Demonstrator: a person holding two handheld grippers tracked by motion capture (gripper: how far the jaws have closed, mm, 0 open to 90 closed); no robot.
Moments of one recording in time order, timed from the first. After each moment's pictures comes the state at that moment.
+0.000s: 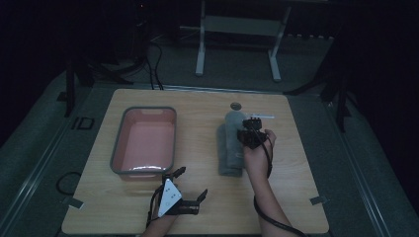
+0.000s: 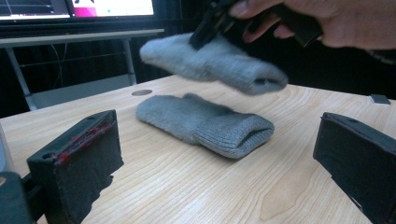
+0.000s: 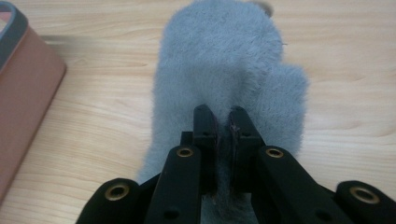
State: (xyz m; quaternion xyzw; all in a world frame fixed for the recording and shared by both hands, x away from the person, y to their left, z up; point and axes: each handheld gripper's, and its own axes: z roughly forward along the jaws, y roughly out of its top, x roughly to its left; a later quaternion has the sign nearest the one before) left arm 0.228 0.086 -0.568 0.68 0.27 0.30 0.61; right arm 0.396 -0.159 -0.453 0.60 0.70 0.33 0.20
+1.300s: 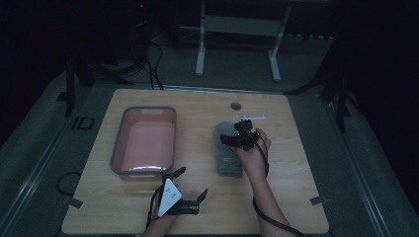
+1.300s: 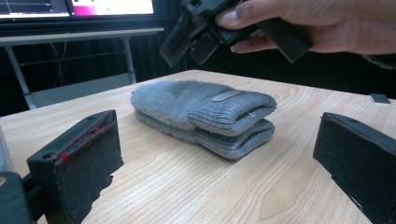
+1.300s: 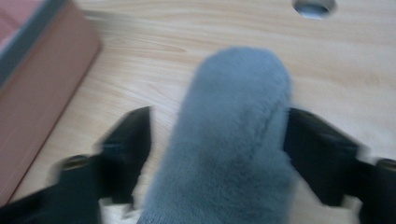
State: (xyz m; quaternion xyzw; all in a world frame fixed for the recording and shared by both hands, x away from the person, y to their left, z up) left arm 0.229 0.086 -0.568 0.68 0.28 0.30 0.61; right arm 0.404 -0.146 -0.469 0.53 0.75 0.35 0.16
